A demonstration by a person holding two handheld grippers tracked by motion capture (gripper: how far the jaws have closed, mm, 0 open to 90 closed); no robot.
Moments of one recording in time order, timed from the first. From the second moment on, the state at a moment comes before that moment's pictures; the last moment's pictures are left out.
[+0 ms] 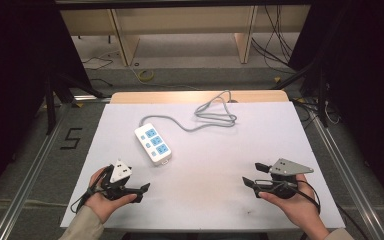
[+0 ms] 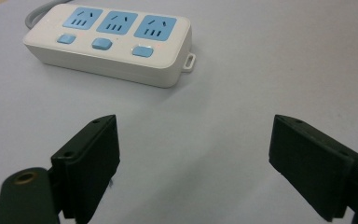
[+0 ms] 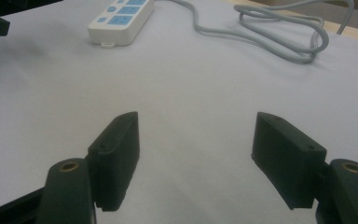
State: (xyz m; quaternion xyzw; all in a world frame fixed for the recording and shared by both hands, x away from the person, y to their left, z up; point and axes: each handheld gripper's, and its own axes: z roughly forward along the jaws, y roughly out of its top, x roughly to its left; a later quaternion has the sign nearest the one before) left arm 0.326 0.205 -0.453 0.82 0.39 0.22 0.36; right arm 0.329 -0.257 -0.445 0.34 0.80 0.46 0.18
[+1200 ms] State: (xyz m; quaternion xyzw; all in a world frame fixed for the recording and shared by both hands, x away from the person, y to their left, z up) left arm 0.341 0.213 -0.443 0.81 0.42 0.19 0.36; right arm 0.332 -0.252 -0.449 0.34 0.80 0.46 0.17
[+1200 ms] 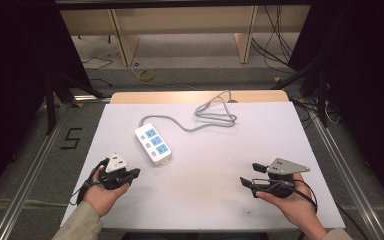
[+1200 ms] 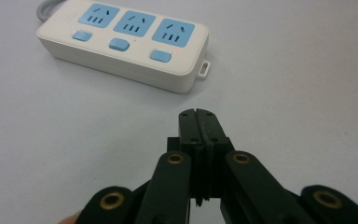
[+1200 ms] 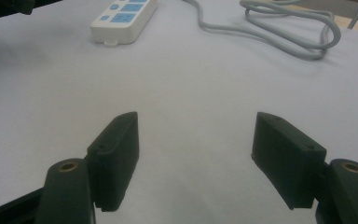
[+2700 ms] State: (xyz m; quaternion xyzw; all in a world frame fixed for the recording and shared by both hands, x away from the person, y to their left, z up) left arm 0.394 0.216 -0.430 0.82 0.42 0.20 0.34; right arm 0.335 -0.251 -0.453 0.35 0.80 0.45 0.17
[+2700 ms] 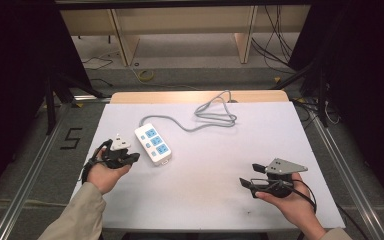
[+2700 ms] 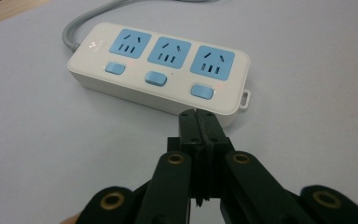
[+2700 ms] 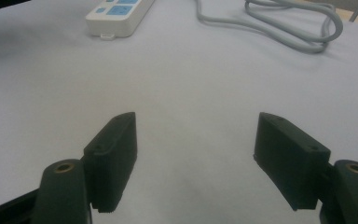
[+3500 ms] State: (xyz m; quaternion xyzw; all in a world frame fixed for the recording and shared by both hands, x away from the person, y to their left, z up) left arm 0.435 0.219 -0.428 0.82 0.43 0.20 0.33; right arm 0.334 -0.252 -0.455 0.35 0.81 0.45 0.16
